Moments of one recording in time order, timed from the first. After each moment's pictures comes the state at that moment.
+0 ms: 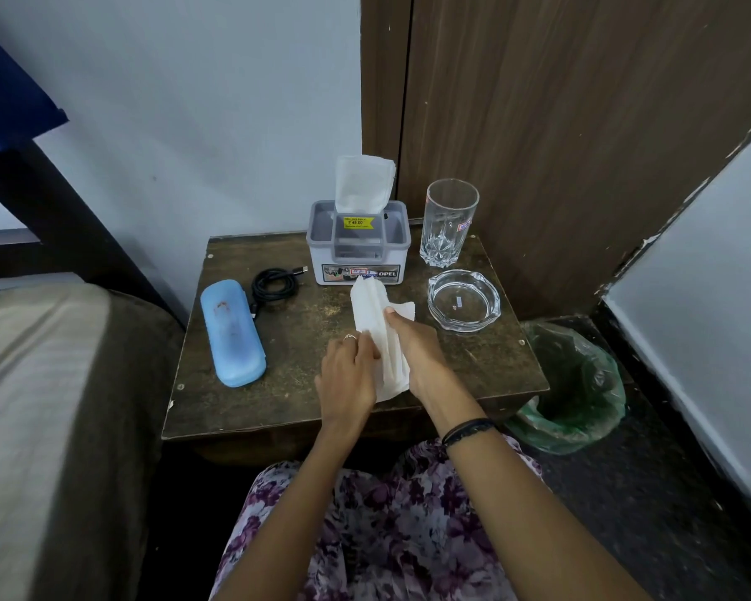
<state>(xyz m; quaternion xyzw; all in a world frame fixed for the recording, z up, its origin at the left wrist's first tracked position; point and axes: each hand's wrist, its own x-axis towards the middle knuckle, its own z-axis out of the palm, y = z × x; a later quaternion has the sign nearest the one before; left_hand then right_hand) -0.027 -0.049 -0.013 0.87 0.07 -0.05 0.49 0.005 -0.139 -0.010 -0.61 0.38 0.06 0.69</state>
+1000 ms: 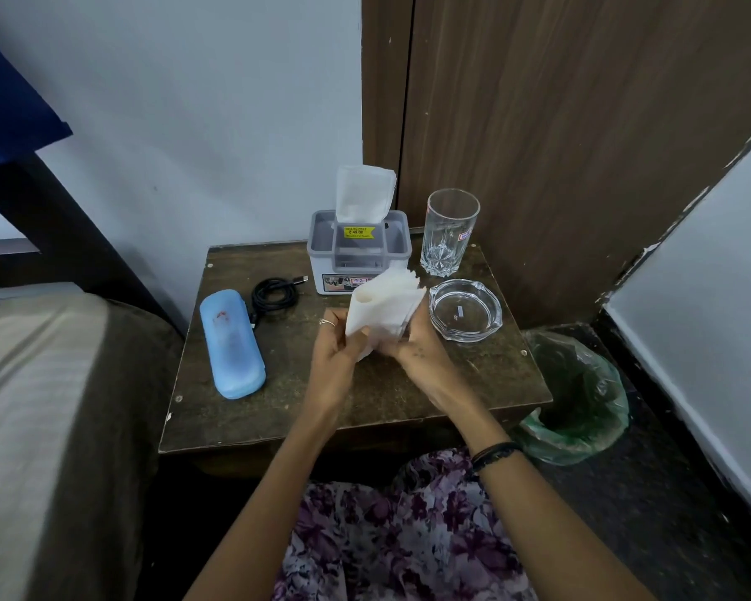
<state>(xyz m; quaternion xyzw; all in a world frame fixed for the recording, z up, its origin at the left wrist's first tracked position) -0.001 -0.036 -0.006 0.66 -0.04 -0.05 0.75 -0.003 -0.153 -0.013 -0.69 0.03 0.02 0.72</state>
